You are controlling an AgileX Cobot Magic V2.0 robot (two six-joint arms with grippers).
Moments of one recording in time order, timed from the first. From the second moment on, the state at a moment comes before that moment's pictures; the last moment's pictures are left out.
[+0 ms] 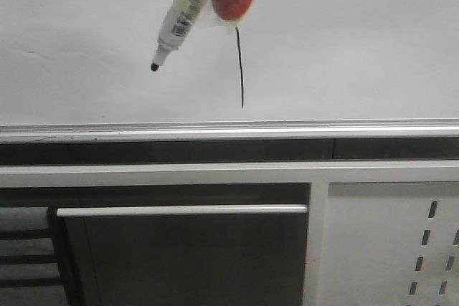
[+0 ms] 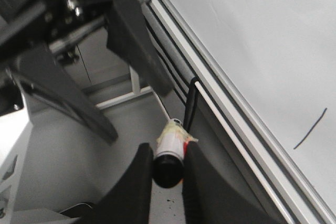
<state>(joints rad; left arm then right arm) -0.61 1.00 -0.65 -1.36 0.63 1.52 0.75 0.99 -1.01 0.43 0.67 -0.61</state>
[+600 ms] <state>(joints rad) -0.65 1.06 -0.65 -1.40 0.61 1.59 0.75 0.99 -1.03 0.54 0.76 -0.66</state>
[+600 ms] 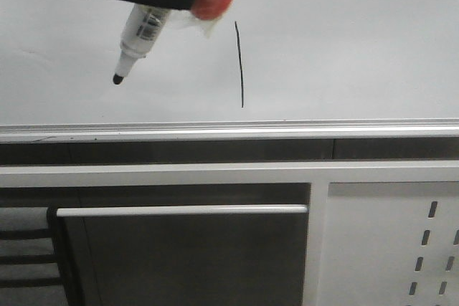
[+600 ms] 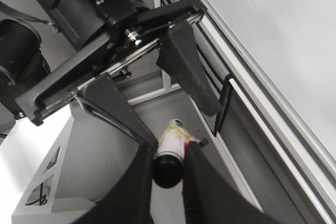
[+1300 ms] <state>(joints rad) -0.65 1.06 -0.65 -1.39 0.67 1.64 0.75 1.00 -1.03 0.56 0.74 -0.65</state>
